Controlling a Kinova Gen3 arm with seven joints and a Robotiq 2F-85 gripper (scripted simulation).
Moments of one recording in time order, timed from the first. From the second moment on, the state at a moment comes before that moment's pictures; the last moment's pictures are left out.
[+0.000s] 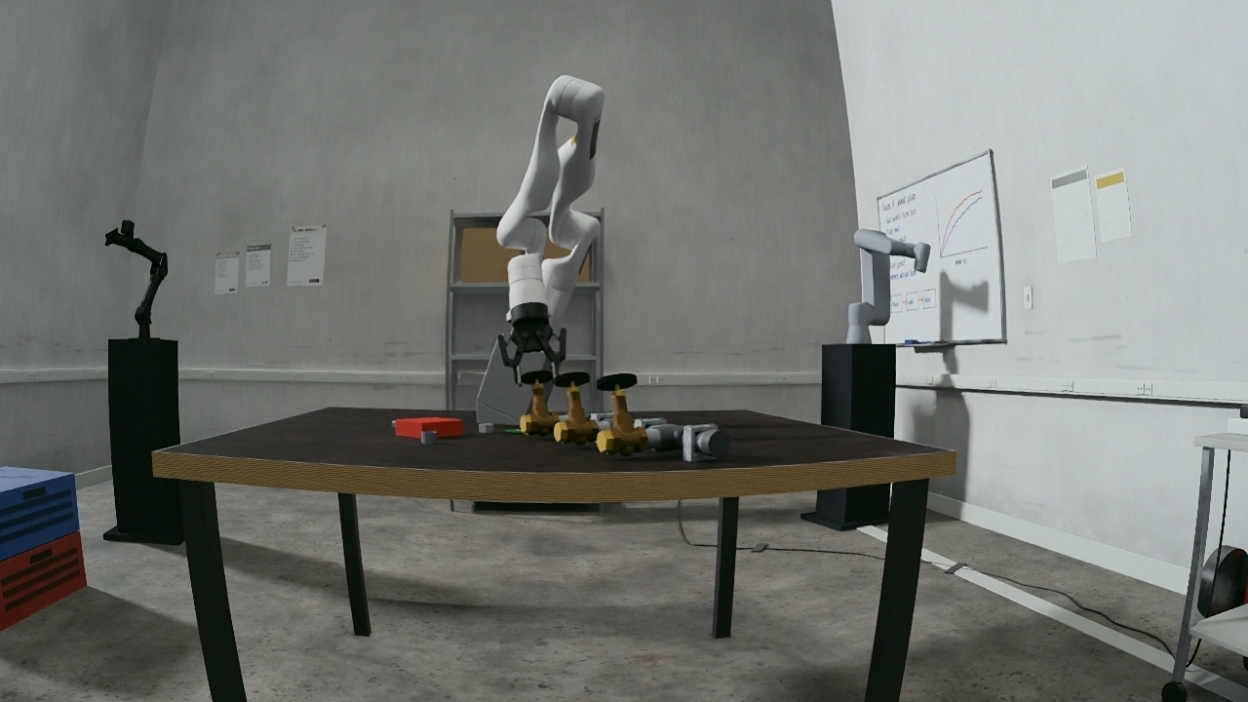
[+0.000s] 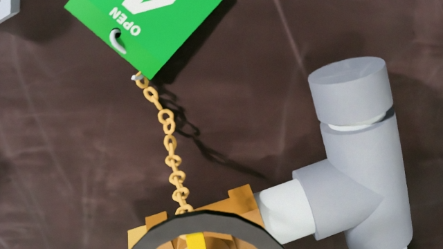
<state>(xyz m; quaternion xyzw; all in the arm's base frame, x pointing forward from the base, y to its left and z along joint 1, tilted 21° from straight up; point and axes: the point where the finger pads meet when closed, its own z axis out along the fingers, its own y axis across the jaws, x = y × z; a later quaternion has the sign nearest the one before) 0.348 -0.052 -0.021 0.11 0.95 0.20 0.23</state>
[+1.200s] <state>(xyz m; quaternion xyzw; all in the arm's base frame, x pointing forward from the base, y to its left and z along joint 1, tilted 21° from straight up) 0.348 -0.052 -0.022 0.08 0.95 0.19 0.24</state>
